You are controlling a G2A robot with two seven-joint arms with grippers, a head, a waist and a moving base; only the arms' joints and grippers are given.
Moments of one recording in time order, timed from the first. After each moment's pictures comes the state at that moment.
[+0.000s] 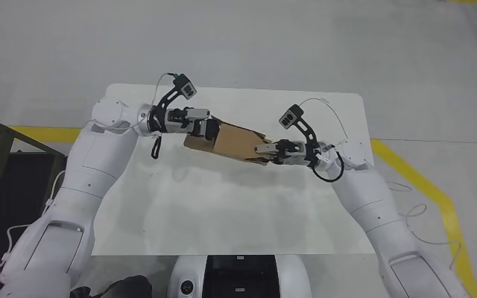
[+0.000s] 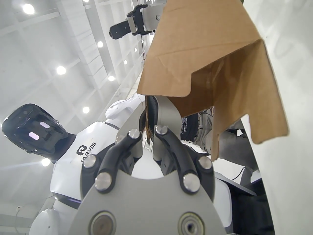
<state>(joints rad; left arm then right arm) 0.76 -1.02 -1.09 -1.13 -0.75 -0.24 -1.49 -0.89 -1.30 1.04 -1.07 0.76 -0.24 1.41</state>
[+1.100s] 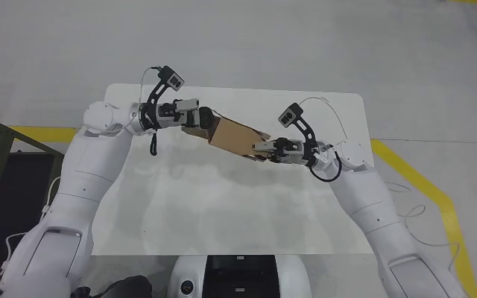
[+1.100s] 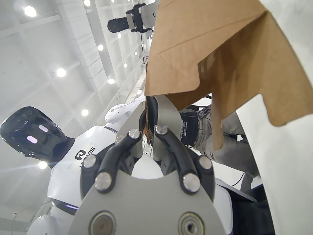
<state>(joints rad) 0.81 -1.02 -1.18 -1.17 -0.76 -0.33 -1.39 -0.90 -1.30 1.04 -1.11 0.75 -0.24 1.34</state>
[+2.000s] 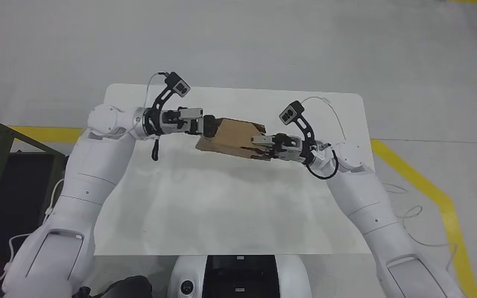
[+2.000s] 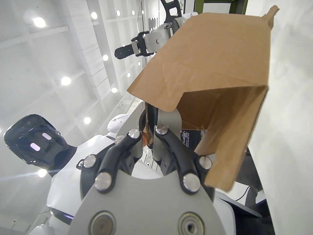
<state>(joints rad) 0.83 -1.03 -1.17 -1.19 -0.76 -0.30 -1.46 -0.91 -1.31 1.04 -1.10 0.76 -0.26 1.28</state>
